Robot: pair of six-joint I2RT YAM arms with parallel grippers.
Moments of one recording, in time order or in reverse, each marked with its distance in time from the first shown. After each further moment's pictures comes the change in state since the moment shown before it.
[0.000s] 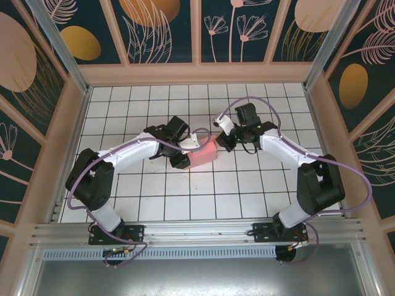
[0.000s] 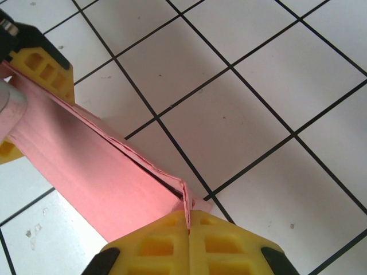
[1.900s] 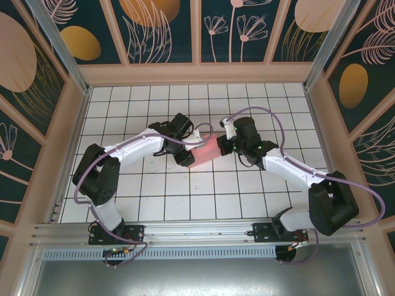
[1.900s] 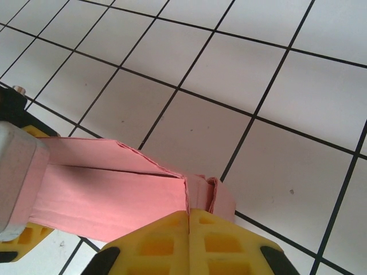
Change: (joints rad) left arm -0.002 0.071 0.084 -0.022 0.015 -0.095; right arm 0.122 -0.192 -0.262 0.316 0.311 0.528
